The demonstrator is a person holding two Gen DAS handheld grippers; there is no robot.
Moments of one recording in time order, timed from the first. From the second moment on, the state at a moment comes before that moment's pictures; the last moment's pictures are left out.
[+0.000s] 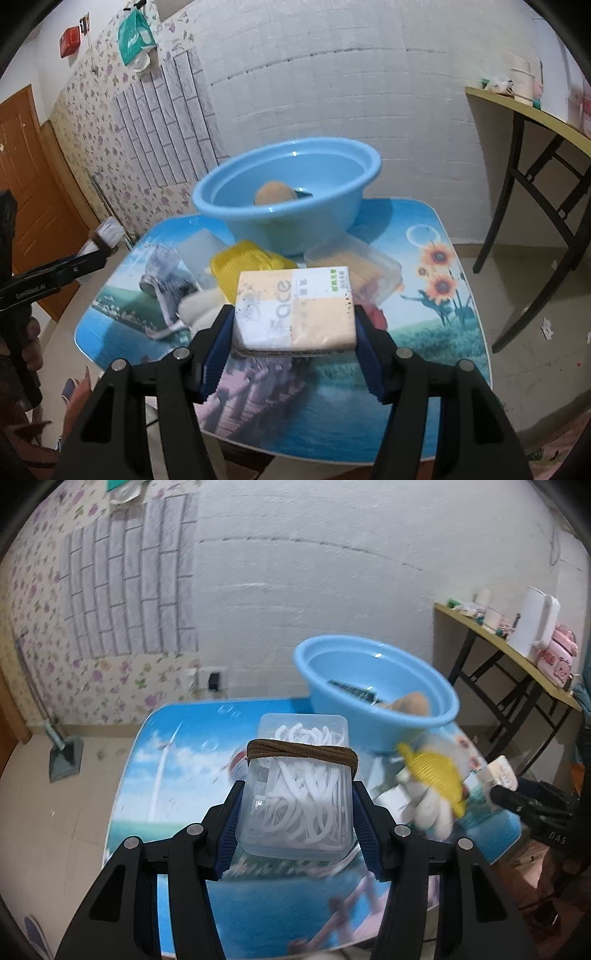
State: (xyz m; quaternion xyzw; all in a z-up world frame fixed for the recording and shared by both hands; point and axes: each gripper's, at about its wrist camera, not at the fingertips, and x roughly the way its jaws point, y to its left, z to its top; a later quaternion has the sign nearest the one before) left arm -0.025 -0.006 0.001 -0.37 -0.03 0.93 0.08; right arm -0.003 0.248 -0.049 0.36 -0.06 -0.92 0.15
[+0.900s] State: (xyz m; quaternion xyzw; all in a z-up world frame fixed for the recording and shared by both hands) left arm -0.148 0.094 -0.003 -0.39 0.02 0.91 0.12; right arm -0.130 0.255 -0.031 0.33 -0.08 -0.92 0.18
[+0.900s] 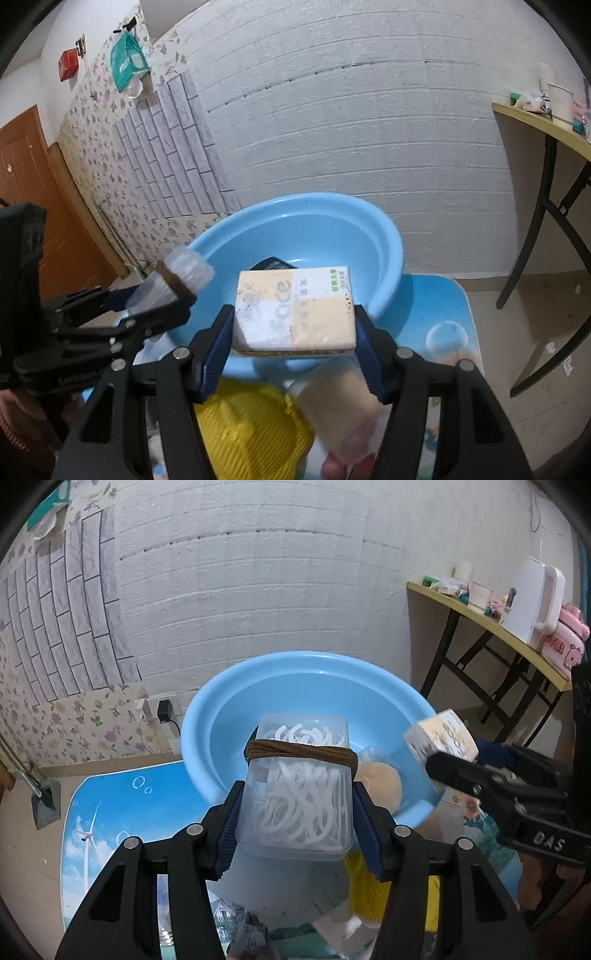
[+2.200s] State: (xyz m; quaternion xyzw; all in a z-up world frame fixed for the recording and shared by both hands) left arm -0.072 0.052 0.015 -0.35 -0.02 0.93 0.10; right arm -0.074 0.240 0.005 0.32 -0.06 -0.94 0.14
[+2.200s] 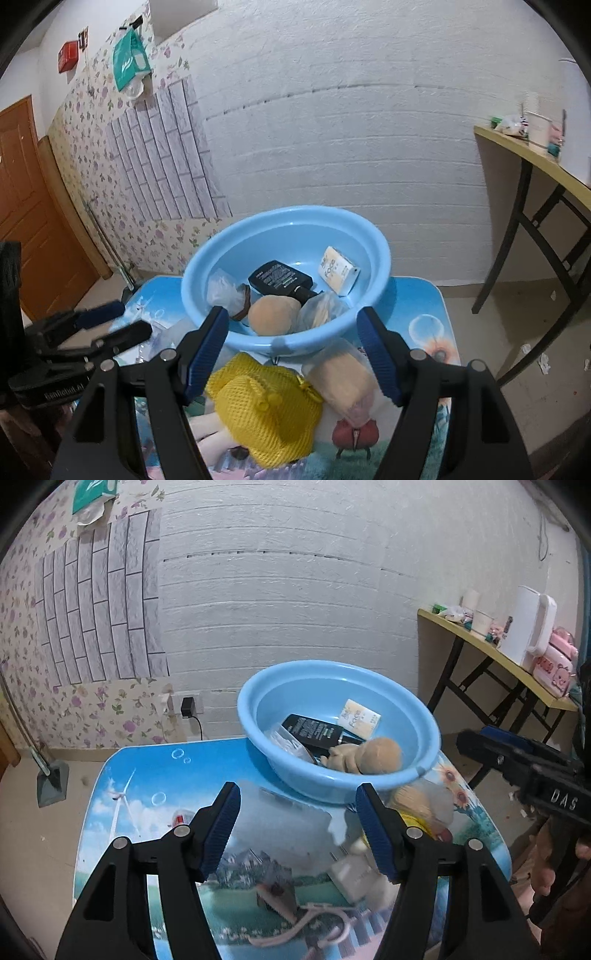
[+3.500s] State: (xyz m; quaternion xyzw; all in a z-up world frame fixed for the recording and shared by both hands) left arm -0.027 0.012 -0.018 -0.37 -0.04 0.93 0.07; right arm -0.045 0.237 -0.022 0.35 0.05 -0.93 0.09
